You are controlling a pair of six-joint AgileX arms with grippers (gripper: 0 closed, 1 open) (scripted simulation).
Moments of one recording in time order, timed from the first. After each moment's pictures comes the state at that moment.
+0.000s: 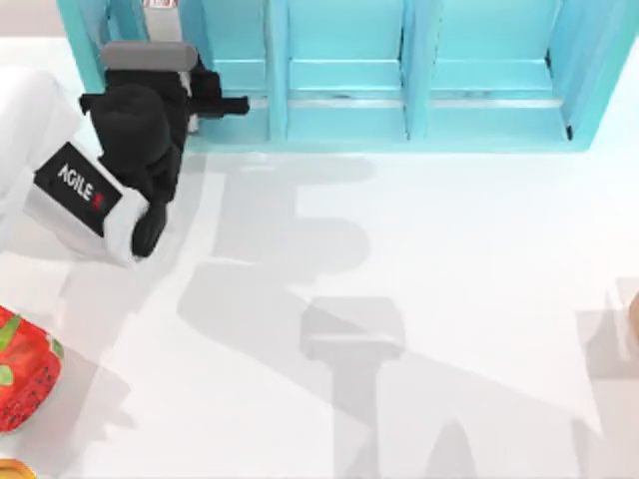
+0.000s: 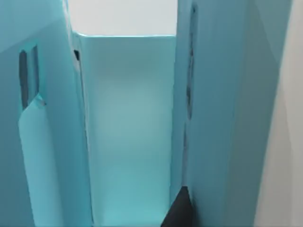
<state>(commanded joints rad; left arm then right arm) -0.27 2.42 1.21 1.22 -0.19 0.02 0.00 0.00 0.00 0.00 0.00 0.00</state>
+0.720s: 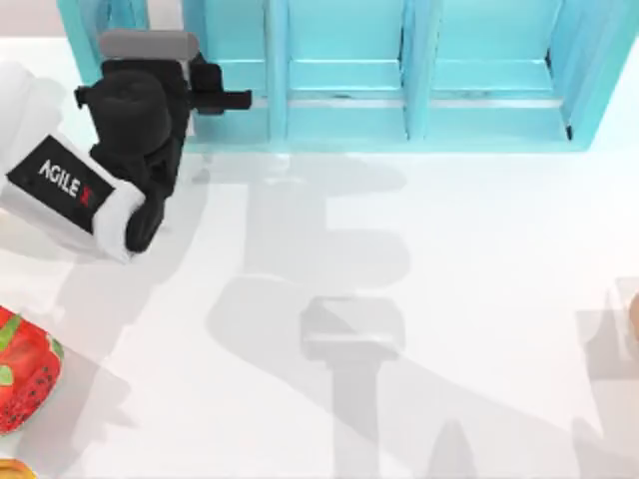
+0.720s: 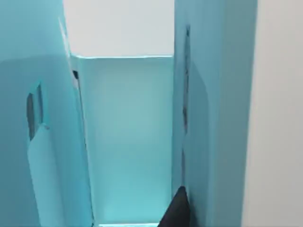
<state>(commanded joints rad) -0.30 2.28 1.12 1.13 -0.22 0.02 0.00 0.00 0.00 0.00 0.00 0.00</state>
